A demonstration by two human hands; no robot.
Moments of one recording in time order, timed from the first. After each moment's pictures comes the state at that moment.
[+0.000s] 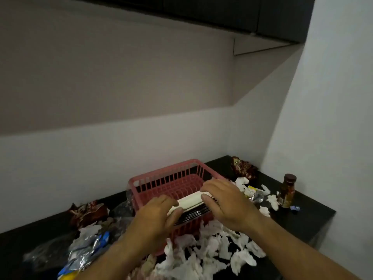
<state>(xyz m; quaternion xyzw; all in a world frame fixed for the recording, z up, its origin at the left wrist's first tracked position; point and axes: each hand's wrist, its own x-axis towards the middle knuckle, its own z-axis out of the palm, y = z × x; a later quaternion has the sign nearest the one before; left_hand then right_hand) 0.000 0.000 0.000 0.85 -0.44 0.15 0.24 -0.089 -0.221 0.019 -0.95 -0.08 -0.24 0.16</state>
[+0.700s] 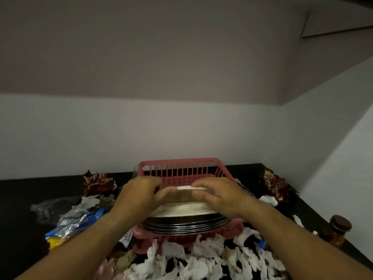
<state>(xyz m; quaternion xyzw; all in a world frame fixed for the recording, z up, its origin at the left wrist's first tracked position) 0.047 -0.040 0.006 0.92 -0.24 0.19 0.23 0.017 -0.287 0.025 -0.94 -0.20 -0.01 0.28</state>
